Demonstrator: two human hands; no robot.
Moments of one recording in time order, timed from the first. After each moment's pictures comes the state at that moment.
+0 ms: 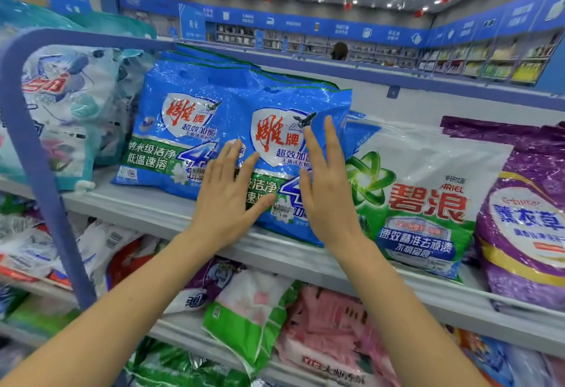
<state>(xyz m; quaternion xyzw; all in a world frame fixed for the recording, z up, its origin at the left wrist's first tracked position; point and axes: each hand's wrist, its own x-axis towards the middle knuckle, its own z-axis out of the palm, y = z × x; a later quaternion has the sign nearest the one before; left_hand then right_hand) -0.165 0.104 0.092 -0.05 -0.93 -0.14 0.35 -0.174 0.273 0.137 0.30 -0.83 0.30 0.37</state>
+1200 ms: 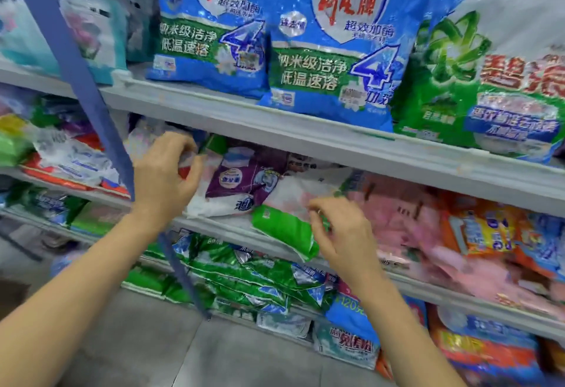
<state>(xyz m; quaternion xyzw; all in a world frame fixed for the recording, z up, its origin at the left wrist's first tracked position) -0.073 -0.022 -0.011 -0.04 -0.88 -0.18 0.43 -0.076 0.255 -0.038 0.31 -0.87 0.28 0.26</state>
